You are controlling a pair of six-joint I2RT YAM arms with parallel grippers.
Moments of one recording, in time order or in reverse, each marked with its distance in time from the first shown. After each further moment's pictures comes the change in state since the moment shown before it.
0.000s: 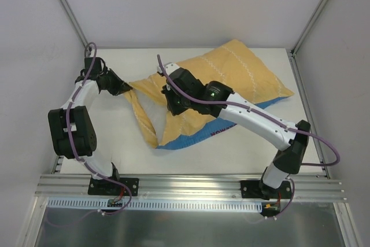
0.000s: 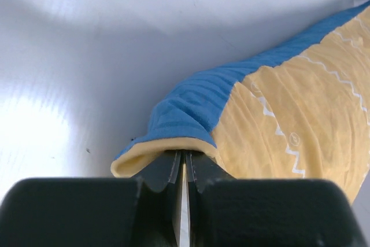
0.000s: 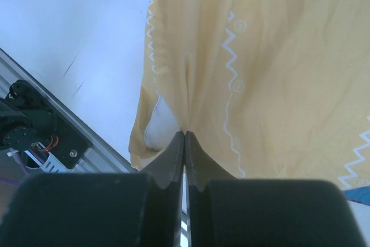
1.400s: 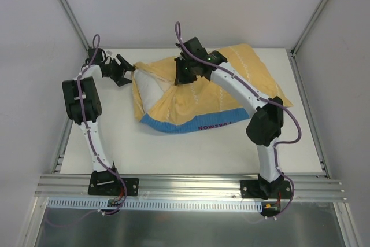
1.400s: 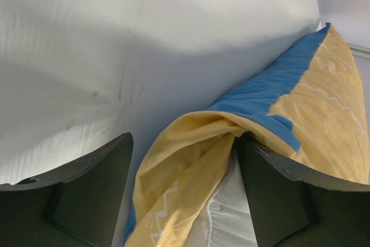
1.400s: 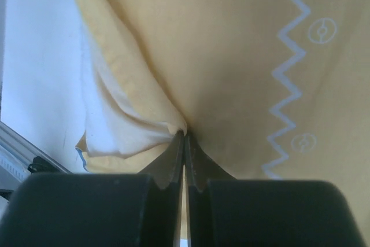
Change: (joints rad) left arm 0.058 0.591 0.492 0.086 0.274 0.027; right arm -0.363 0.398 0.353 -0.023 -0.286 0.082
